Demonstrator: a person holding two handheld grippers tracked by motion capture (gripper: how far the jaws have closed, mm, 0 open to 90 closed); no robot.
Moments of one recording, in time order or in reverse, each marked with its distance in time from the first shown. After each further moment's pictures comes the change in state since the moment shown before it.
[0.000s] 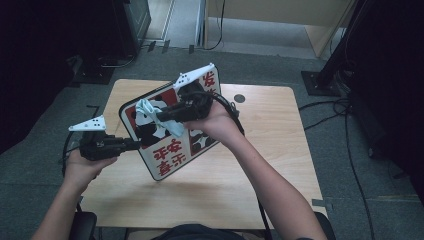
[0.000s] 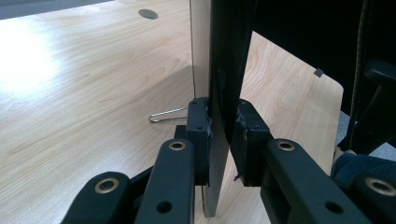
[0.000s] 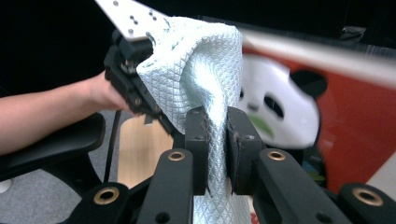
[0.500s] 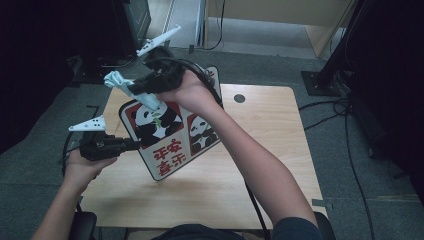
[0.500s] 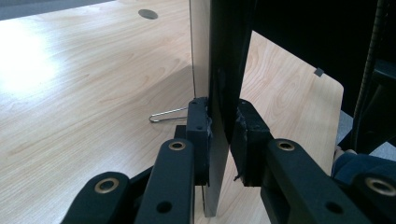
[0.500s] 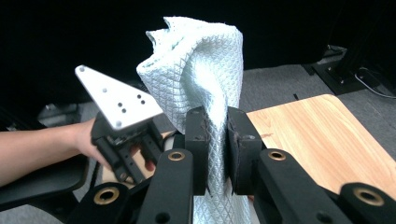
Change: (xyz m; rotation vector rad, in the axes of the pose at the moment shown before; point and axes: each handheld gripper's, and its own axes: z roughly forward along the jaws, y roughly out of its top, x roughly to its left) left arm 0.000 0.000 0.000 0.001 0.003 0.010; right arm 0.003 0.088 0.024 0.035 -0.050 -0.077
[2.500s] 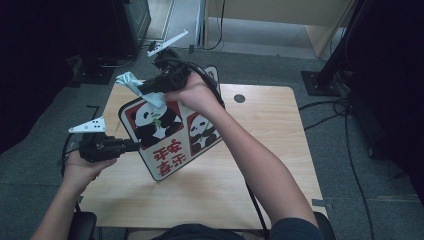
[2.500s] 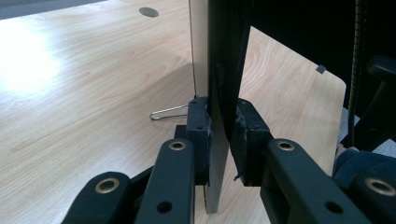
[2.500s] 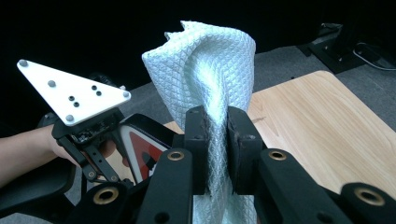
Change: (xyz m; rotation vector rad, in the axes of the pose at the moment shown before) left arm -0.003 -0.001 -0.001 0.008 0.009 0.005; right arm -0.030 -0.022 0.006 0.013 -0.017 0.115
